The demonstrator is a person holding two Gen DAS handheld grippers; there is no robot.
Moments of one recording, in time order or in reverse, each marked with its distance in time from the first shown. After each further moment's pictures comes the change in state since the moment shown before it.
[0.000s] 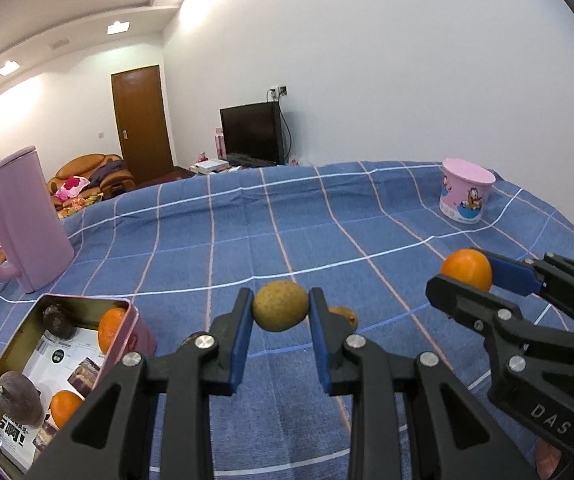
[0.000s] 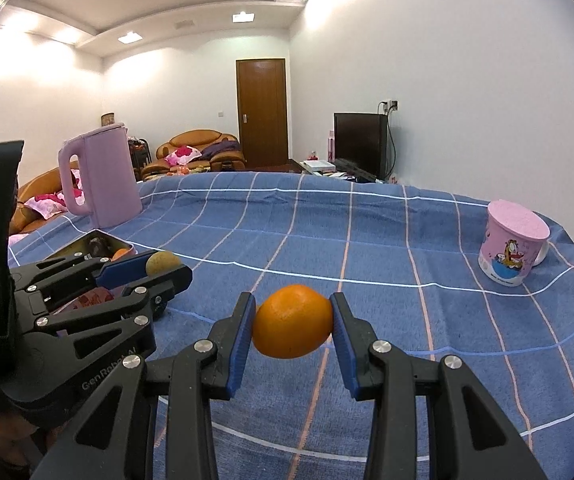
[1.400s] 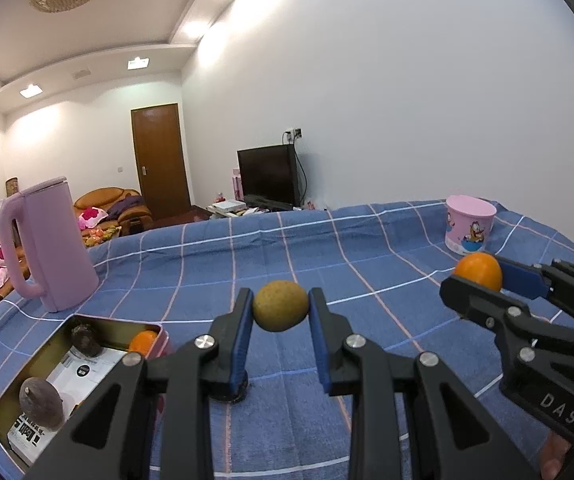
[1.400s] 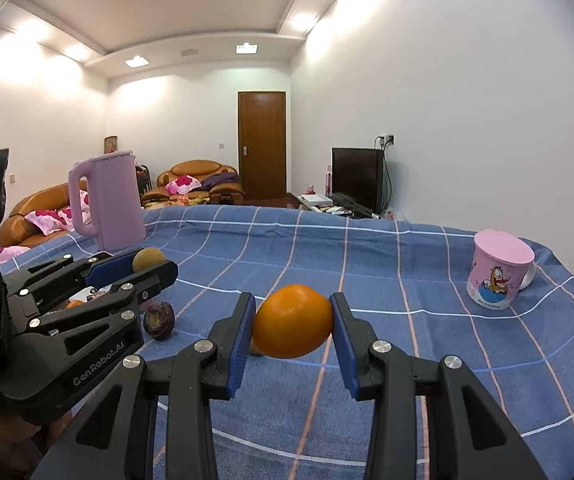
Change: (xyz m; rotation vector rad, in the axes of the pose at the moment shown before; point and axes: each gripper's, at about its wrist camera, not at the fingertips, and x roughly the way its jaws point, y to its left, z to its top) left arm -0.033 0.001 -0.003 -0.003 -0.168 0.060; right arm -0.027 0.002 -0.004 -0.019 -0.145 -0.010
